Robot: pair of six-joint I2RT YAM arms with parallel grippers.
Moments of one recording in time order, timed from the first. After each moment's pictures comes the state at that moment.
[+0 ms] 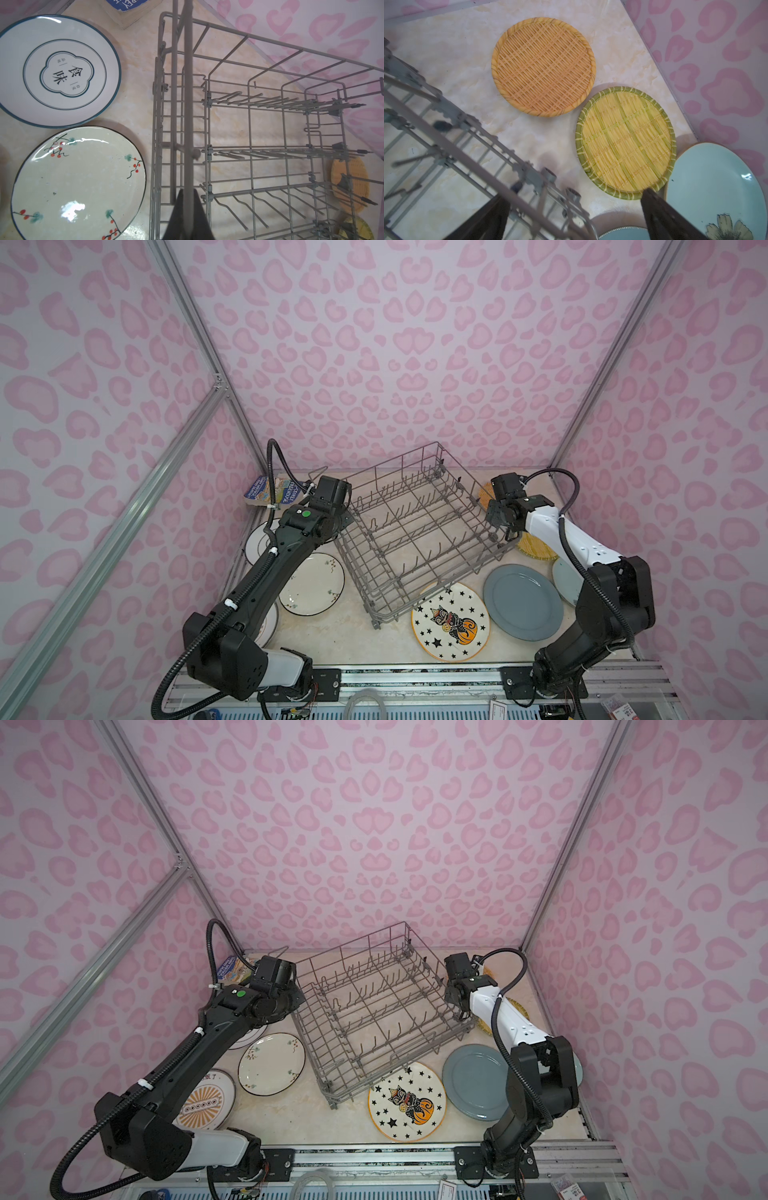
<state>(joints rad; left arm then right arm) -0.34 1.39 1.33 -0.87 -0.25 -0.82 0.23 1.64 1.29 -0.71 0.49 0.51</state>
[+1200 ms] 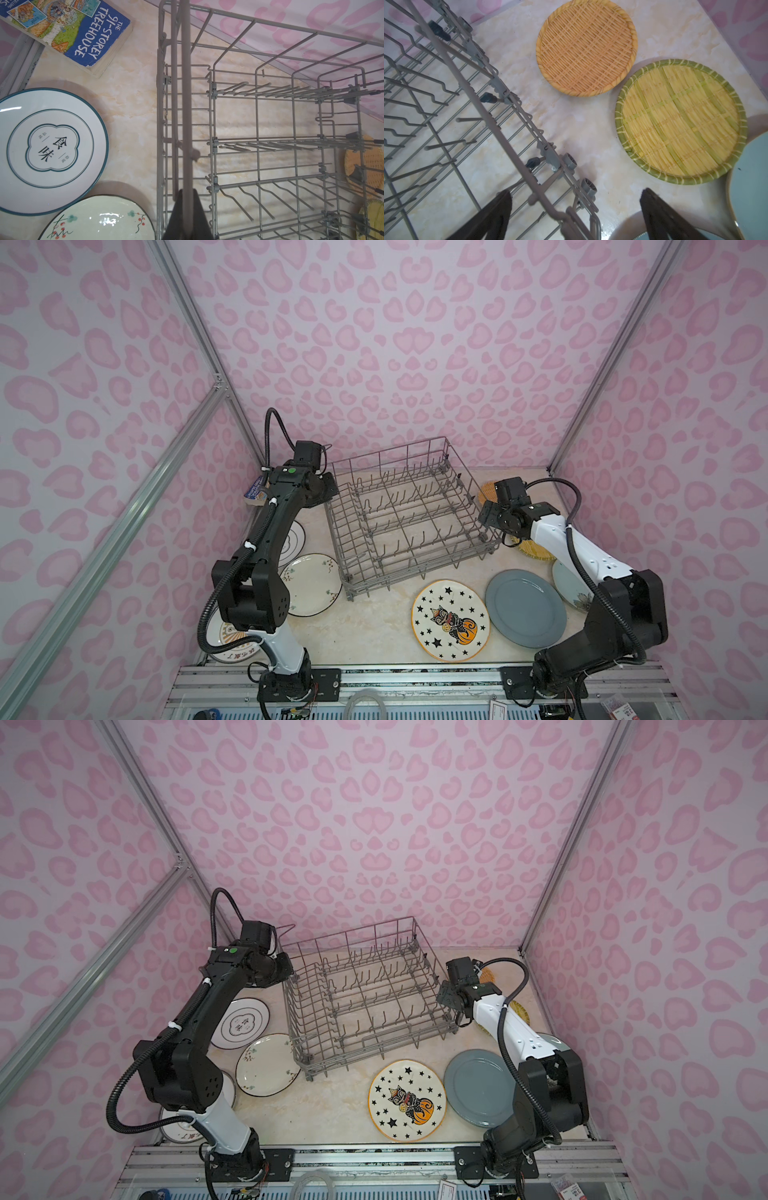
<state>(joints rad) -0.12 1.74 1.71 -0.92 0.00 -0.45 0.24 1.52 1.19 -0.64 0.29 0.64</state>
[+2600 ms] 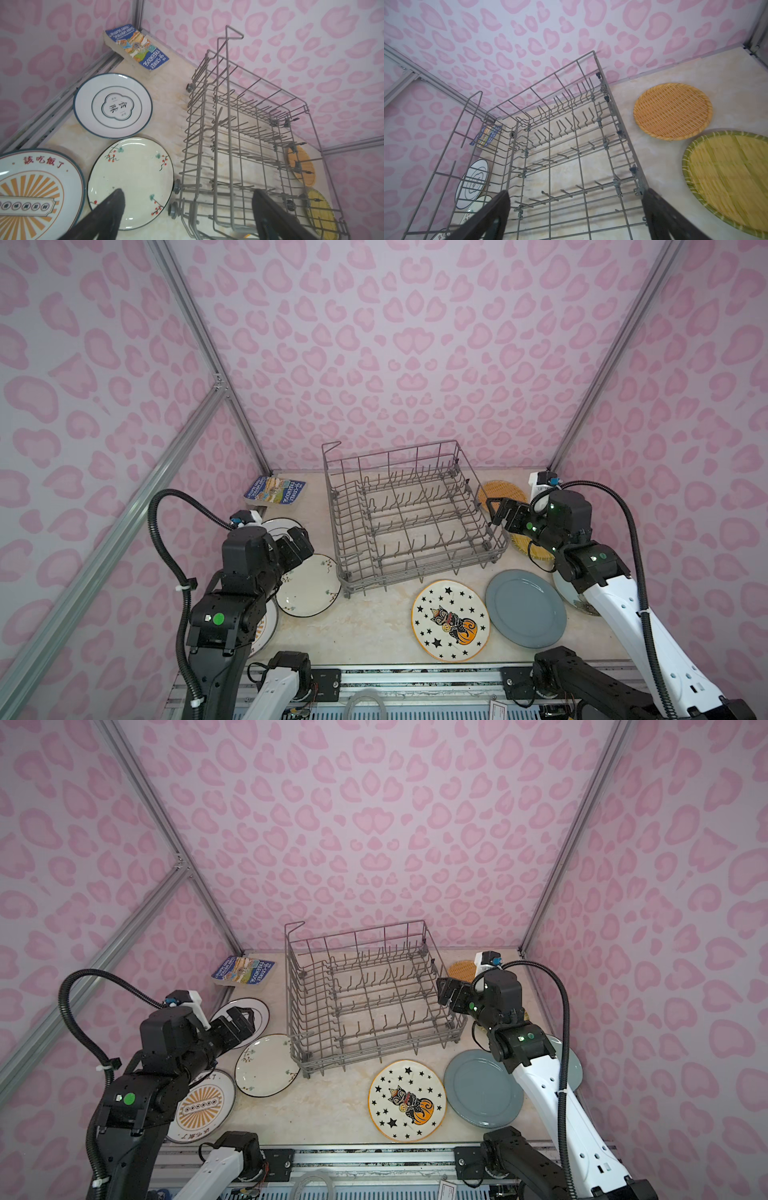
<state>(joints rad) -0.09 0.70 1.09 -1.01 -0.10 -0.61 0.26 1.00 1.04 -0.45 -0.09 0.49</state>
